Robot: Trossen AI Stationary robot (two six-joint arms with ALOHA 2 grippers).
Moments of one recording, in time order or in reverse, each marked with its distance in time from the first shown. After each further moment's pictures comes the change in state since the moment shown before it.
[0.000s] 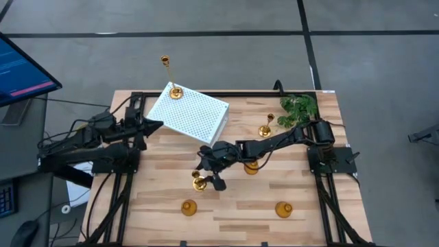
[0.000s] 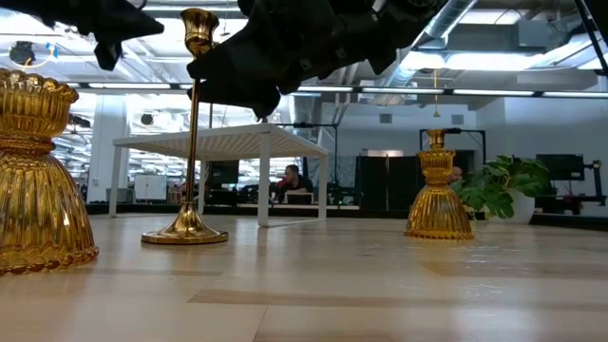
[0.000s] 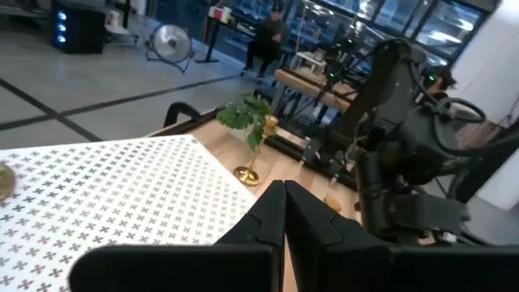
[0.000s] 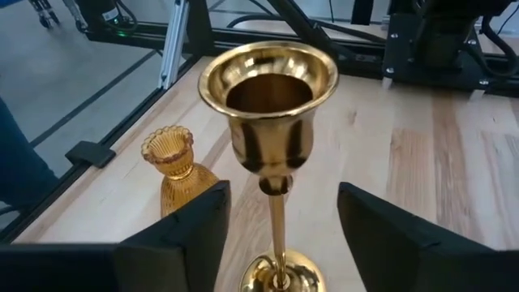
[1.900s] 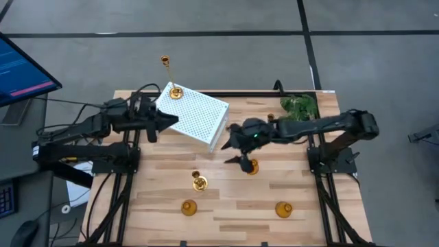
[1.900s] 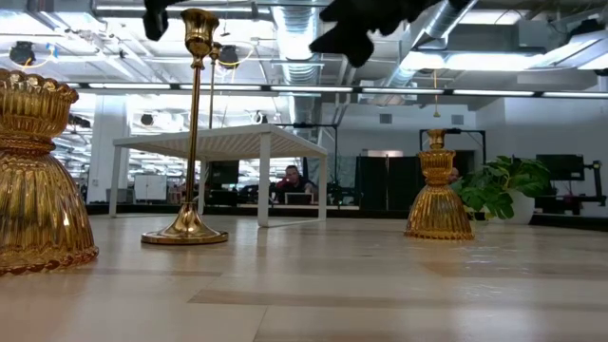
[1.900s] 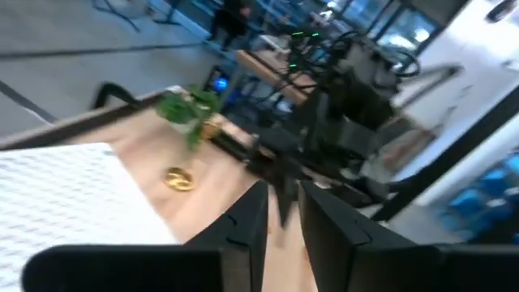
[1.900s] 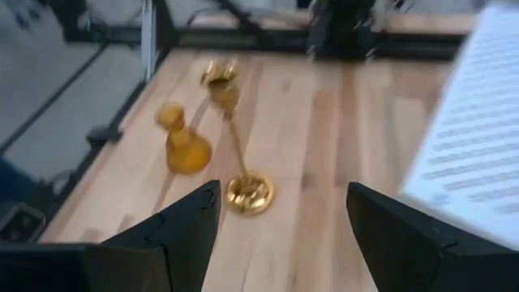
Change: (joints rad) left arm 0.000 0.358 0.277 0.091 0.139 -0.158; right arm -0.095 -0.499 -0.190 -0.421 0.070 0.013
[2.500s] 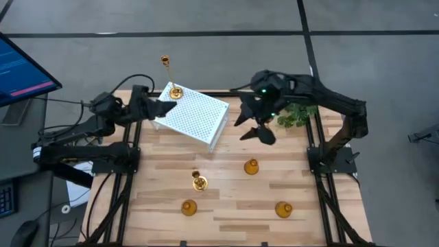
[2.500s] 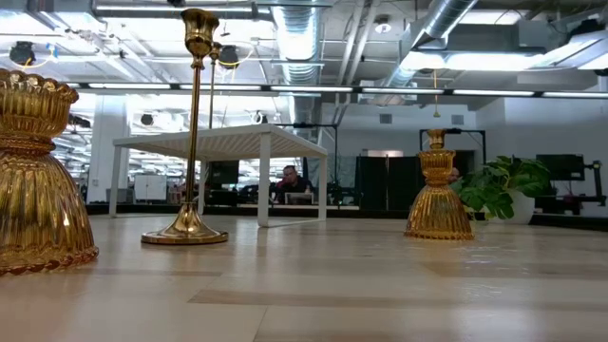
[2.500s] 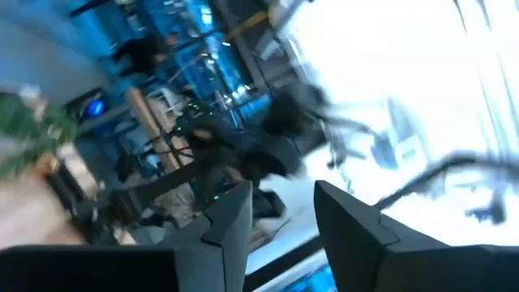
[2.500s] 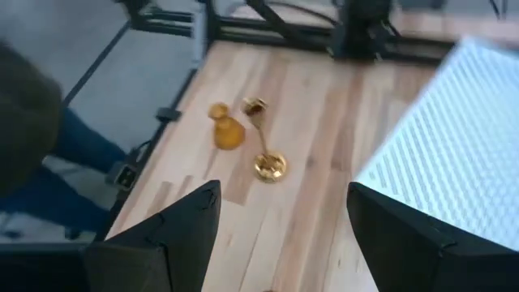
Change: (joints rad) left arm 0.056 0.064 0.000 0.474 0.116 -0.599; right arm -0.170 0.097 0.831 -0.973 -0.220 -0.188
